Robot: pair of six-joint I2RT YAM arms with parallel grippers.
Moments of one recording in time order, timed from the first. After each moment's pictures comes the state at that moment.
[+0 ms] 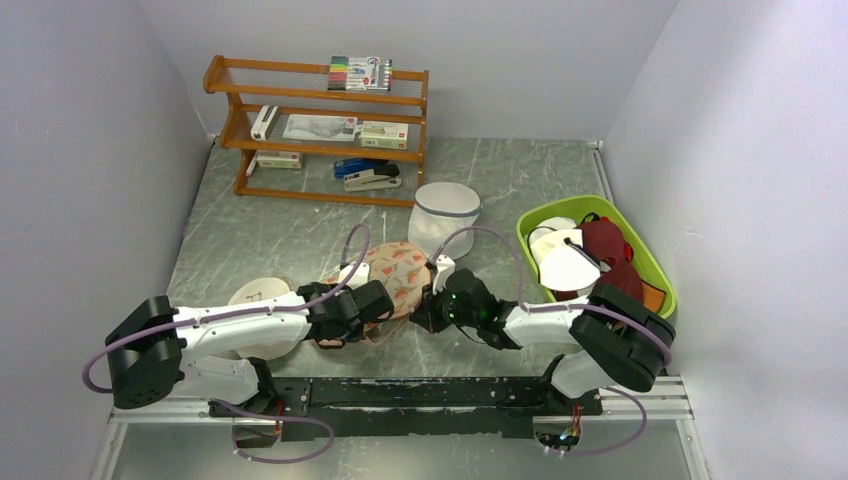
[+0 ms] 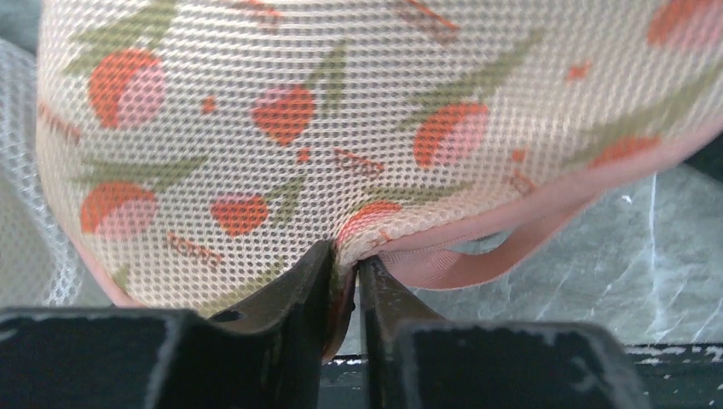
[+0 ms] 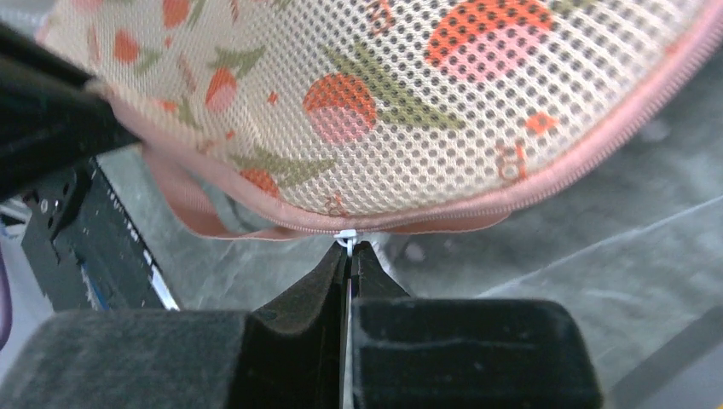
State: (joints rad) left arm -1.10 1.27 0.73 -0.74 -0.44 -0.95; right arm 0.90 1.44 0.39 0.49 -0.15 0.48
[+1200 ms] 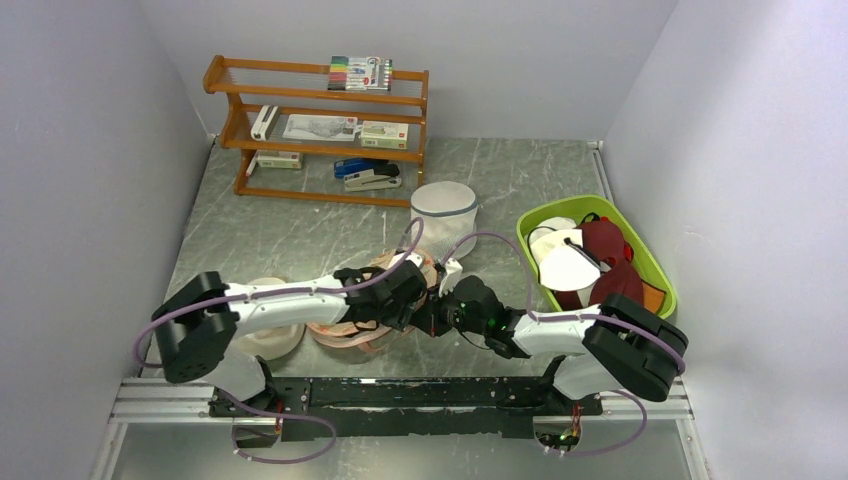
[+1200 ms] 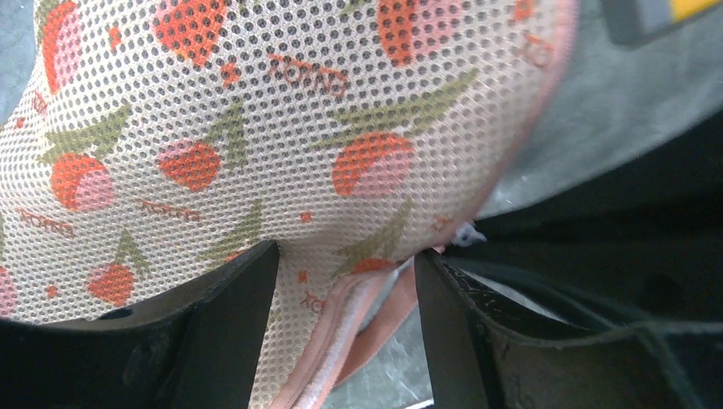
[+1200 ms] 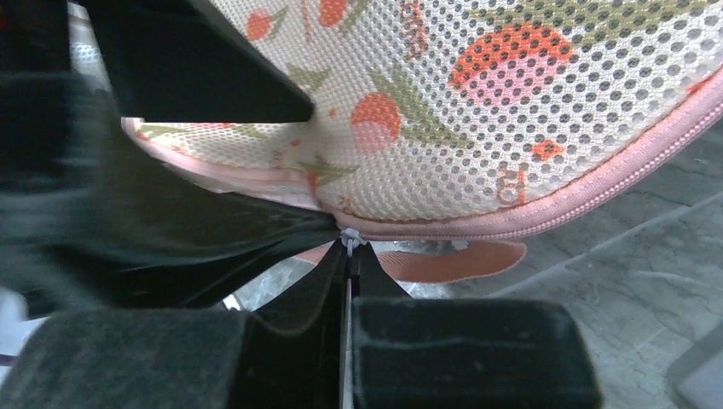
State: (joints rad) left arm -1.09 1.48 0.90 -0.49 -0.31 -0.56; right arm 0.94 1.36 0.30 0.60 -0.14 0.61
